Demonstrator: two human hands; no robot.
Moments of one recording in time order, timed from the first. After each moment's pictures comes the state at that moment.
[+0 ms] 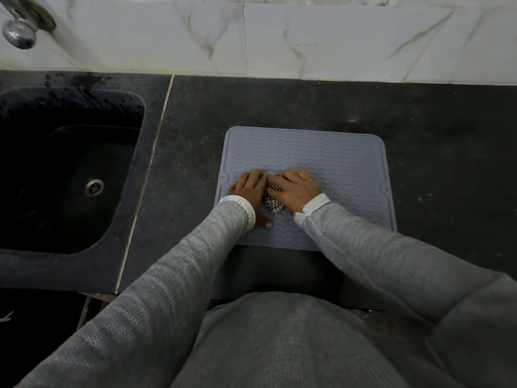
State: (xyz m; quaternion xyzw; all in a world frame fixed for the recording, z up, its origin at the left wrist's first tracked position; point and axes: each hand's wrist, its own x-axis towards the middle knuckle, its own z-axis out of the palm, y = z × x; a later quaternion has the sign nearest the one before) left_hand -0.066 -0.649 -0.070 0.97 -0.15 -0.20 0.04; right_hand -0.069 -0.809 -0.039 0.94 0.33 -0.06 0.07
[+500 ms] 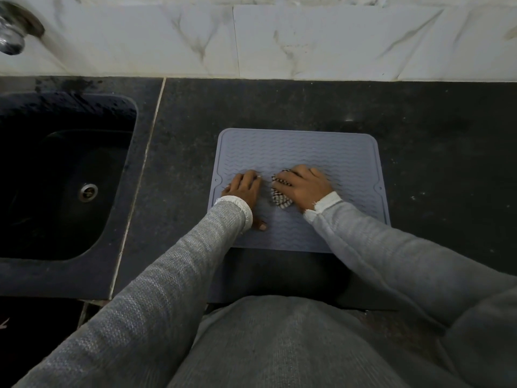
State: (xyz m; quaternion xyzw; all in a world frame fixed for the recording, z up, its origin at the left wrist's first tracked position) left_hand -0.064 -0.655 -0.059 0.96 -0.14 -0.23 0.02; right_hand -0.070 -0.841 -0.025 0.94 0.33 0.01 0.03
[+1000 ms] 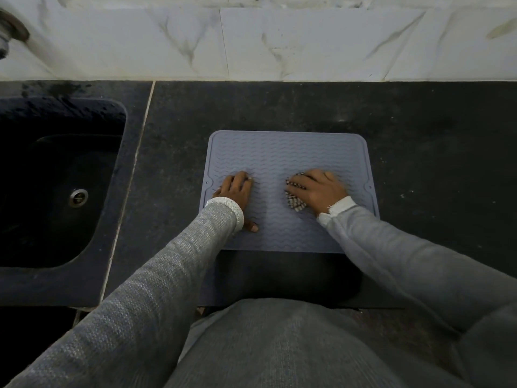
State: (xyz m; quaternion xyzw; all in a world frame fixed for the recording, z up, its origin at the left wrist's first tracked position) left_hand -0.064 -0.656 -0.056 0.96 -0.14 -0.24 0.01; right_hand -0.079 -0.885 -0.028 0.94 0.33 0.04 0.03
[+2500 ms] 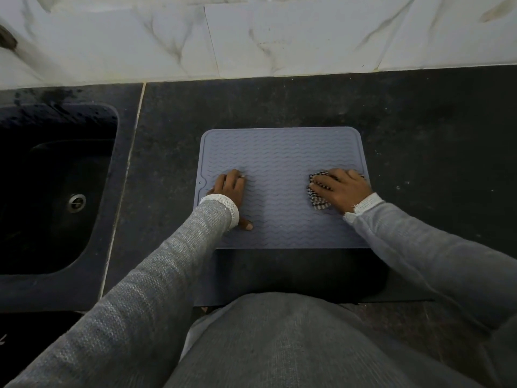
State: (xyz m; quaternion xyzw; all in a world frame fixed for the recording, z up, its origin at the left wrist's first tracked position) left_hand -0.063 -0.662 -0.047 0.95 -0.13 -0.27 -0.01; right_hand -0.089 -0.946 -0.034 0.94 0.31 -0.02 0.12
